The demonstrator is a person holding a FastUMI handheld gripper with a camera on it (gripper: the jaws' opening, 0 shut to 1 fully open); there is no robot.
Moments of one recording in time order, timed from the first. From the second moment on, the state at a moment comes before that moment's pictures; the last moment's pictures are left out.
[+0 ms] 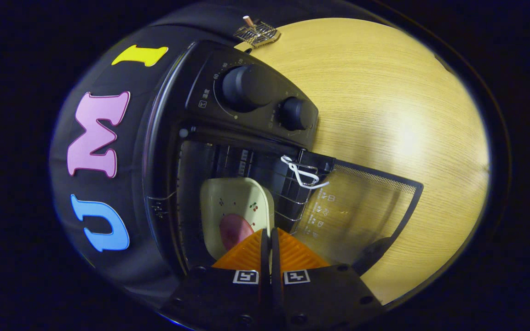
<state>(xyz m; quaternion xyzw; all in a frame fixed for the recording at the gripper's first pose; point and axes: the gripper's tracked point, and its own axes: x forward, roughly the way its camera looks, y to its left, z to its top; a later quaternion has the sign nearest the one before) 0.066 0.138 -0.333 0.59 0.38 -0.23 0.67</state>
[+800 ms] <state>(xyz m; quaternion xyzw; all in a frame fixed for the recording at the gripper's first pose) 0.055 0.165 -0.312 0.61 0.35 -0.20 0.68</state>
